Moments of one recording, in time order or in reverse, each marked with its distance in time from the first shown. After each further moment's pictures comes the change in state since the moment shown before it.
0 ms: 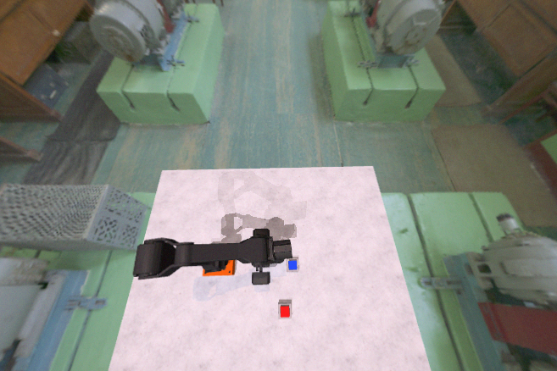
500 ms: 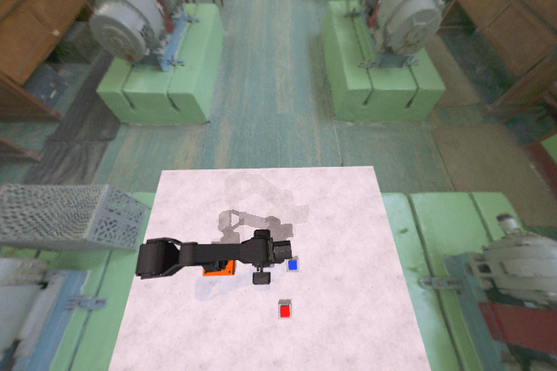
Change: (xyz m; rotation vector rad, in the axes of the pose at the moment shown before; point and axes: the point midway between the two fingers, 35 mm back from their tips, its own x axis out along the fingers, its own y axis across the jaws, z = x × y) arm 0.014 0.000 0.002 0.004 -0.012 0.001
